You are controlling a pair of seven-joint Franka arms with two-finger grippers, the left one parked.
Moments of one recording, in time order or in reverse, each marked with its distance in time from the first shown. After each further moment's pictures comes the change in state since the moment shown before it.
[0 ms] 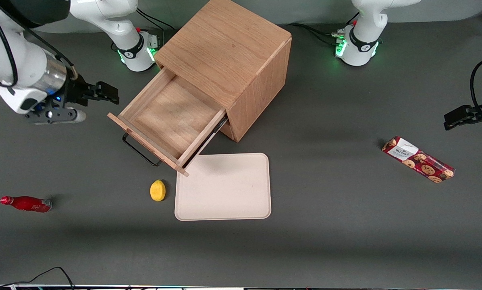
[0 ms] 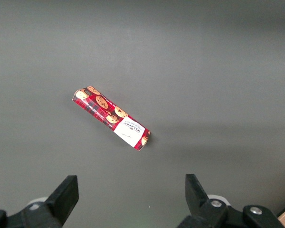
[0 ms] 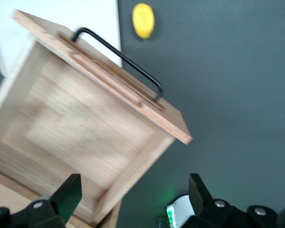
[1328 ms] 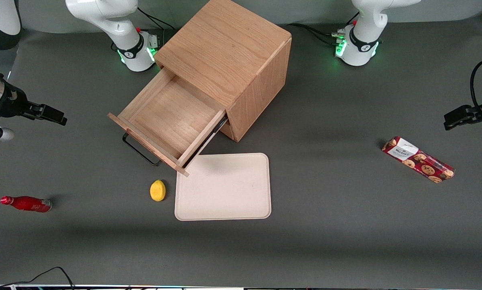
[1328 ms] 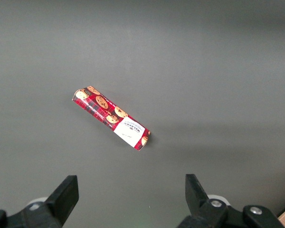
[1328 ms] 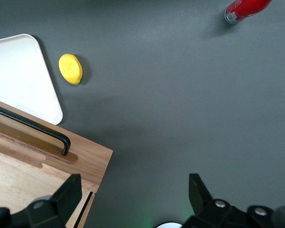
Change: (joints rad) arm -0.012 0.022 -0.208 -0.021 -0.102 0.125 -0.050
